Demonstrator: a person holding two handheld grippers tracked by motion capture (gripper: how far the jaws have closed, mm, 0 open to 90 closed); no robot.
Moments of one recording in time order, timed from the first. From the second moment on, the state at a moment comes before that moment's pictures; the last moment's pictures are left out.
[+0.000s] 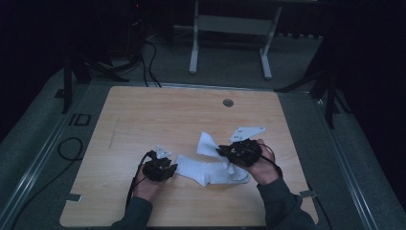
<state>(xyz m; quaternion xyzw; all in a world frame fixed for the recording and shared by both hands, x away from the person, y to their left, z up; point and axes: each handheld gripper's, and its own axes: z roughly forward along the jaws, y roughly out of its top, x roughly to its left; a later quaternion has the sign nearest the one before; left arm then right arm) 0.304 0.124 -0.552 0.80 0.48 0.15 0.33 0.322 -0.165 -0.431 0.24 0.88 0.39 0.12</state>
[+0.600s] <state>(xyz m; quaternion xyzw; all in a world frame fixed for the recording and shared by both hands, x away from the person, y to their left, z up) 0.300 0.126 -0.547 0.80 0.47 0.16 0.34 0.327 -0.120 -0.484 0.28 0.89 0.36 0.06</state>
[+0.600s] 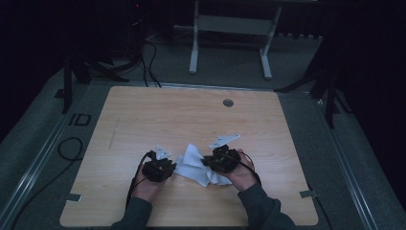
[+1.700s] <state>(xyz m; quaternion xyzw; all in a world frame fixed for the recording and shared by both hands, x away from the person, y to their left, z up) 0.297 0.127 -0.540 0.80 0.46 0.16 0.35 0.333 -0.076 -0.541 0.32 0.90 0.31 0.02</state>
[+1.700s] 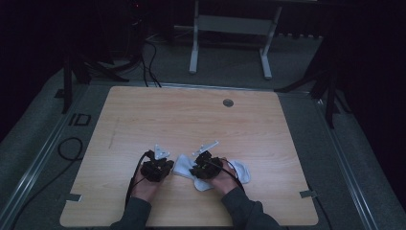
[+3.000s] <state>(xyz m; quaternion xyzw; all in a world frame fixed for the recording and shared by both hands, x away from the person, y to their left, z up) 0.301 0.096 -0.551 0.83 0.42 0.19 0.32 0.327 -0.126 -0.489 0.31 0.88 0.35 0.09</state>
